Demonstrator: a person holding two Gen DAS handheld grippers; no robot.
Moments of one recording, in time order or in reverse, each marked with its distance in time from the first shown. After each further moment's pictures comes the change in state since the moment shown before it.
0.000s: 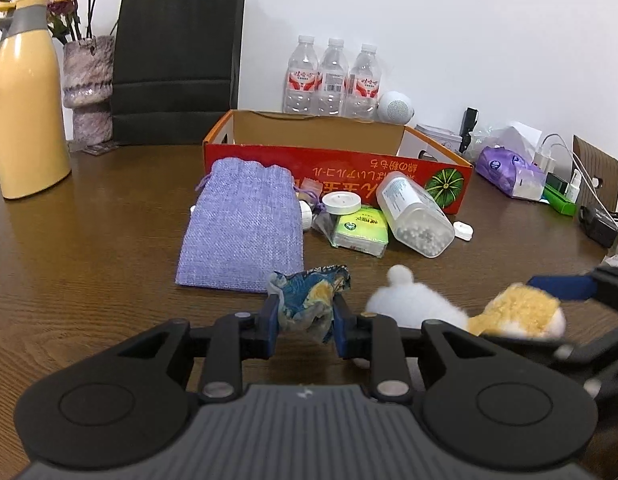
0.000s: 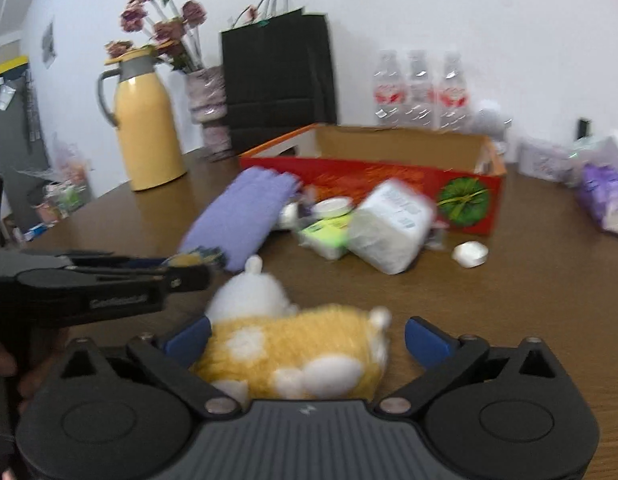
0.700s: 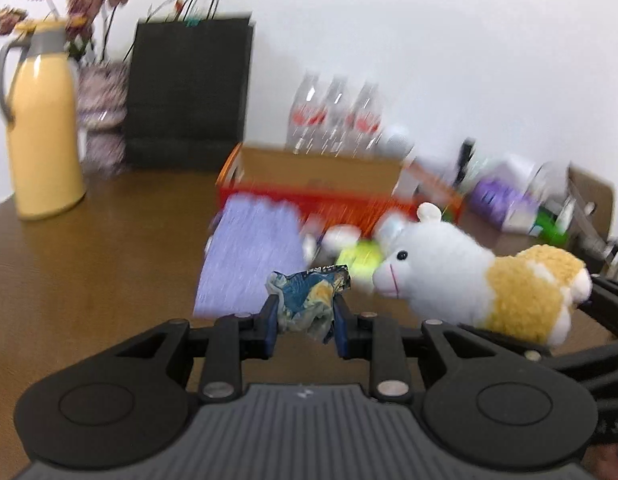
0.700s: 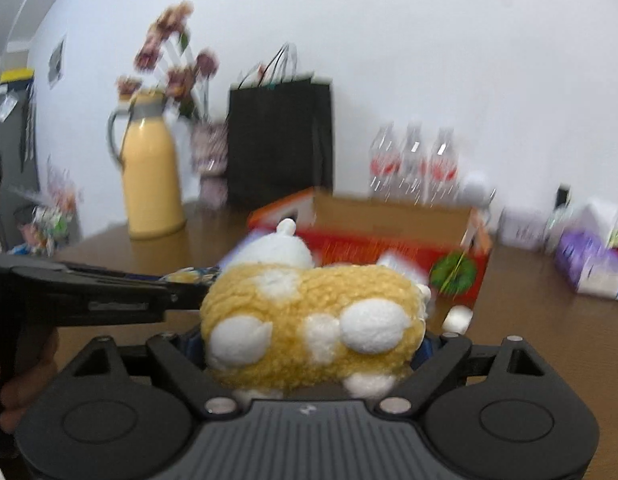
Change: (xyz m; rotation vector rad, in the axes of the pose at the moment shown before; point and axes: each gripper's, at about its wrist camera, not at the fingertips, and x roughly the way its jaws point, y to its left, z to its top) left arm -0.039 0.005 0.037 -0.017 -0.113 -0.024; right arm -0.034 0.029 0.020 -0.059 -0.215 -0.104
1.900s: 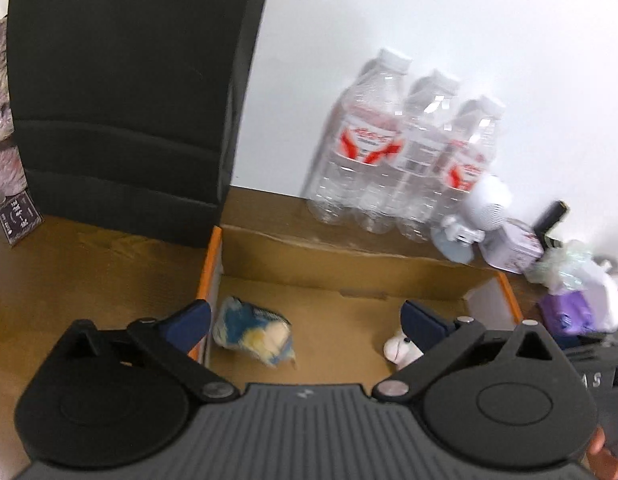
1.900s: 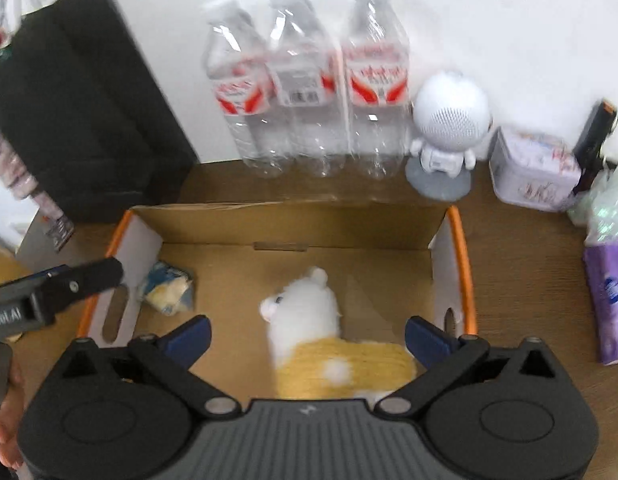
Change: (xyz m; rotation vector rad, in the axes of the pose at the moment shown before) left arm 0.286 0.066 0.226 -0.143 0.402 -0.034; right arm 0.307 -0.166 0.186 0.290 0.629 -0.125
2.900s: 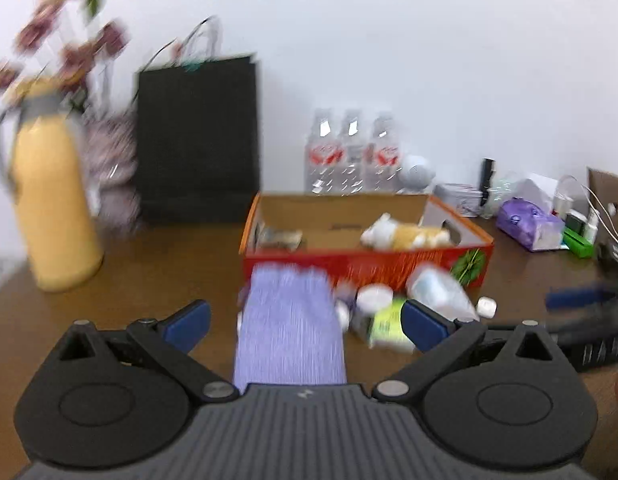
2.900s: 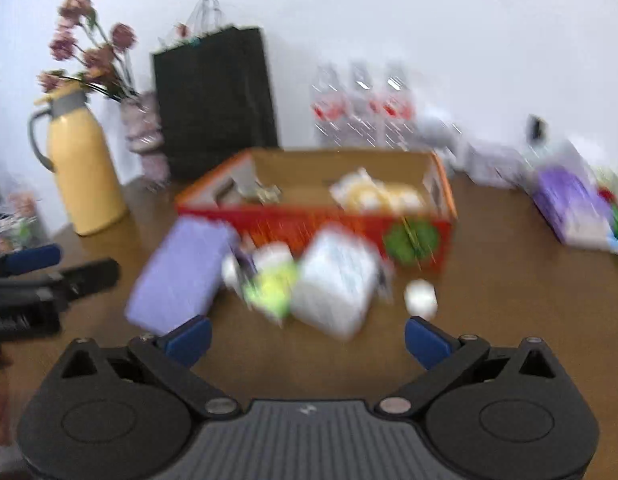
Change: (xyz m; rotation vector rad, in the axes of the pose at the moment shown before) left arm -0.172 -0.034 -0.299 0.136 -0.380 0.133; right arm -0.104 0.029 -0.318 -0.123 -0.413 0.057
